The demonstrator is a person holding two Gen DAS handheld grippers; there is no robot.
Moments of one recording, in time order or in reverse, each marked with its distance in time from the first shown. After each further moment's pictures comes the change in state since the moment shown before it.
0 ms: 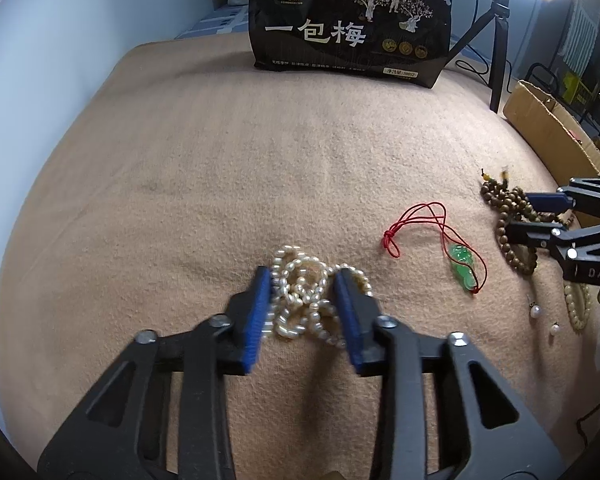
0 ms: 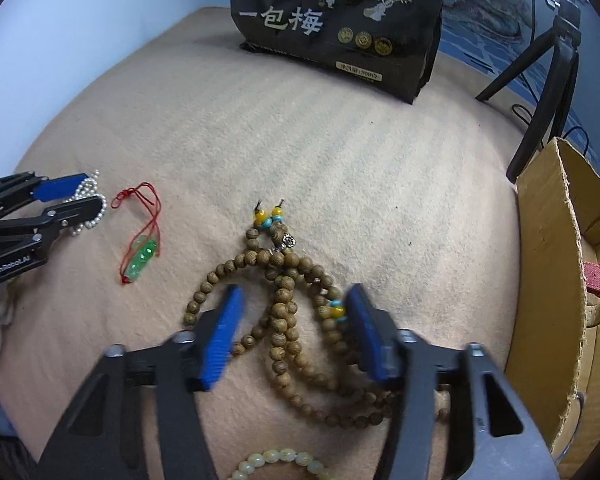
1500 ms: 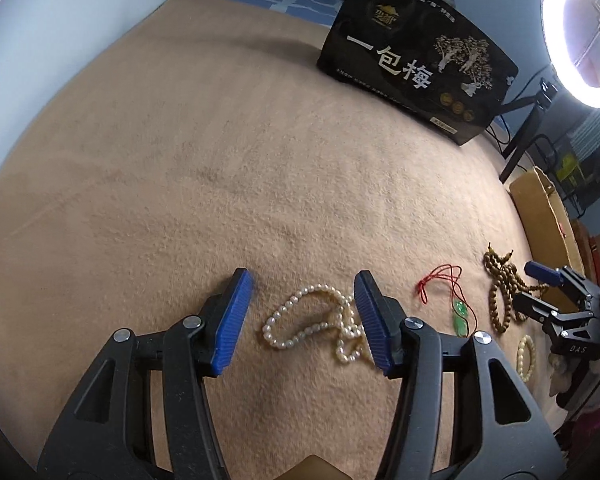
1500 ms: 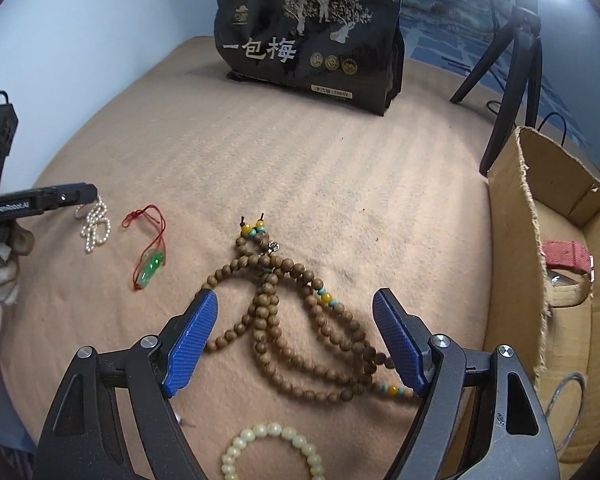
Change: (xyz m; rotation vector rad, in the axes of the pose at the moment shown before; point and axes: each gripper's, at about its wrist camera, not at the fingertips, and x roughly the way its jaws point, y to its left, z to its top) left arm 0.004 0.068 0.015 -0.288 0.056 -0.158; right arm -0.038 -0.022 -0.004 0.089 -0.051 0.033
